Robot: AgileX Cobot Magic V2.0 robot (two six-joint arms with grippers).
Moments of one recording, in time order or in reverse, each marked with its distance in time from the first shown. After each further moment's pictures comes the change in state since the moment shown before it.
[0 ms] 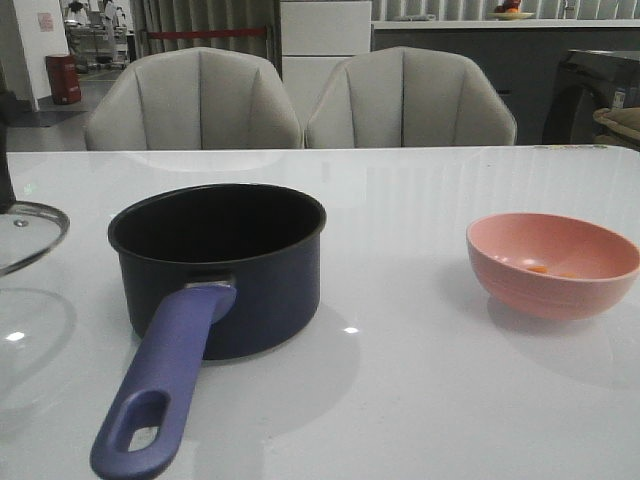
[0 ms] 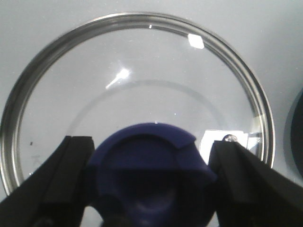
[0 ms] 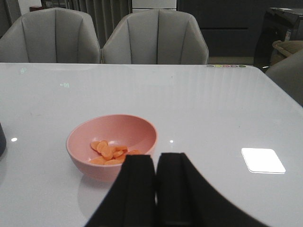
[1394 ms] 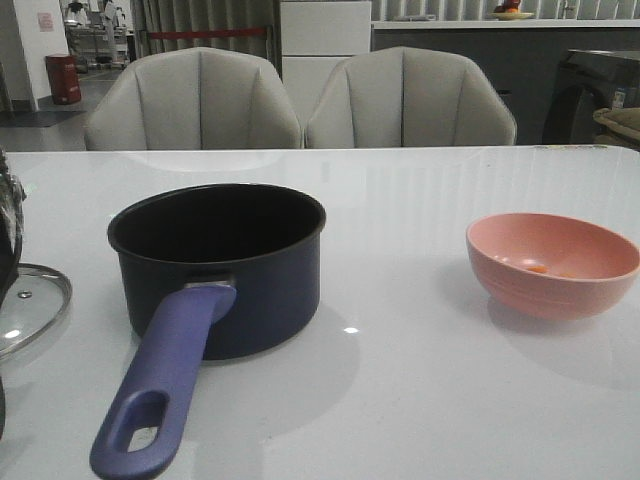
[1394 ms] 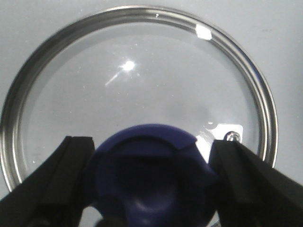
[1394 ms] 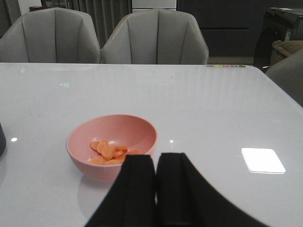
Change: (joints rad) left arm 0.000 0.047 0.176 -0.031 -0.159 0.026; right arm 0.000 0.000 0.000 0.000 0.000 0.000
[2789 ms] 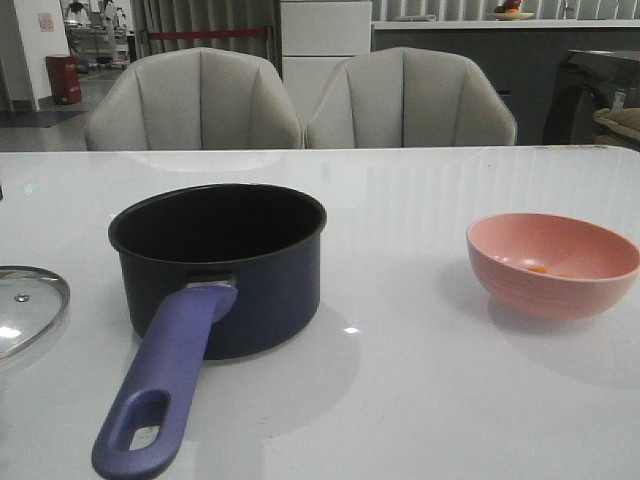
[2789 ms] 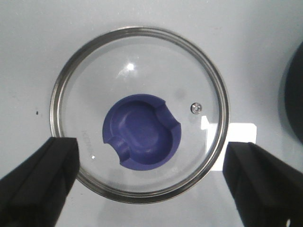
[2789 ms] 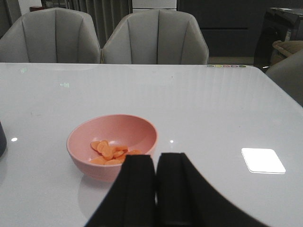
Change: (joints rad) left arm -0.017 -0.173 -0.129 0.054 0.229 0.000; right arm 0.000 0.000 0.000 0.000 0.000 0.000
